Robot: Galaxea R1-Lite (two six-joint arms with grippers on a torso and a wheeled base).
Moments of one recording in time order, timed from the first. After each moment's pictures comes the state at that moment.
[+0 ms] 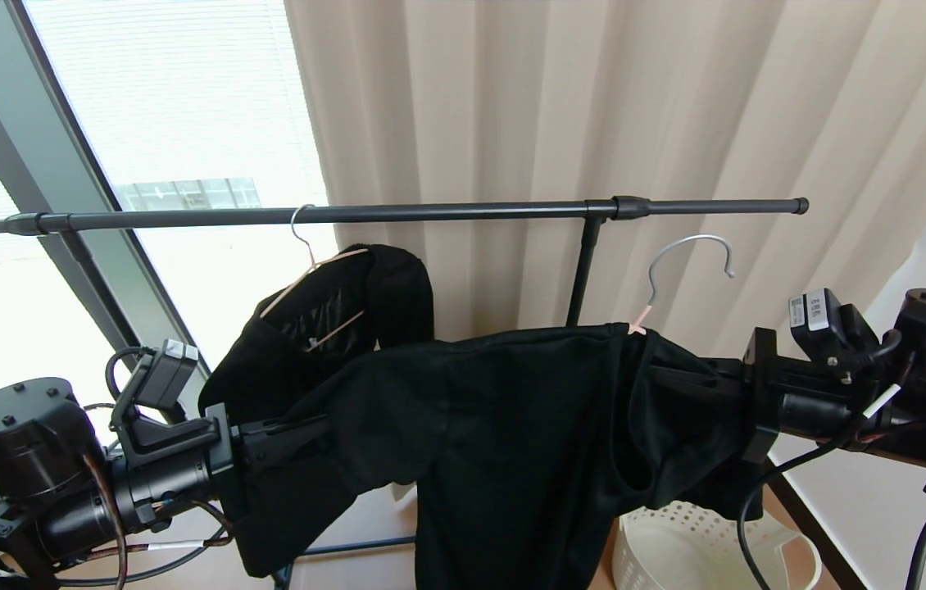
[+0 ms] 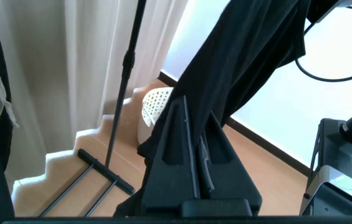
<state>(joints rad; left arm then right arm) -0.12 1.85 -0.18 -1.57 -0.86 -0.17 0.15 1.71 -0.50 -1.02 0.88 -0.33</state>
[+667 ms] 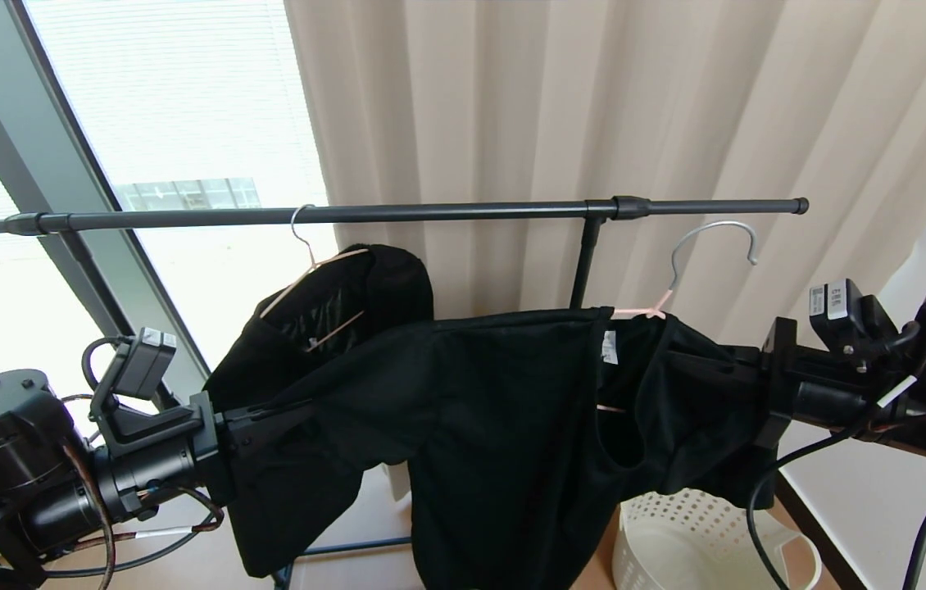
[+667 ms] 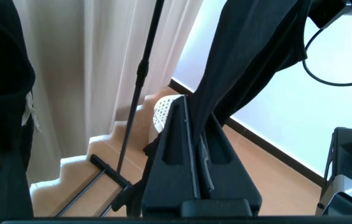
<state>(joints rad) -0.08 1.82 -0.19 -1.57 -0.86 -0.17 0.09 1.71 -0.51 -1.05 0.88 -0.33</state>
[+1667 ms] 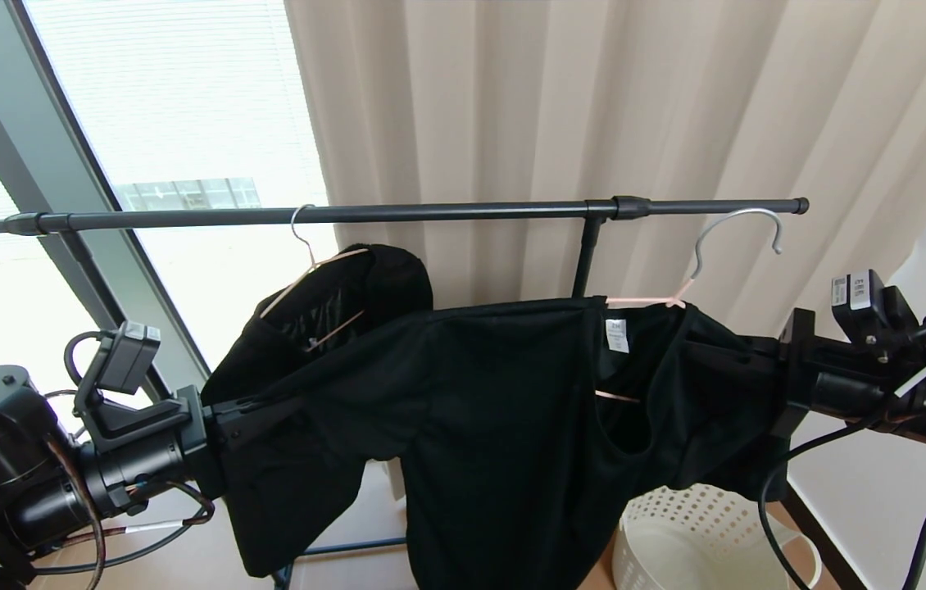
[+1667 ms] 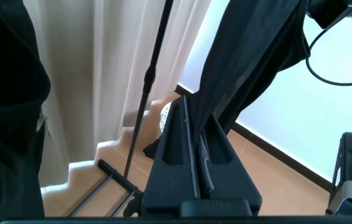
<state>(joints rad) -0.06 1.80 -0.20 -1.57 -0.86 -0.17 0.03 1.71 -0.52 -1.05 0.93 -0.33</state>
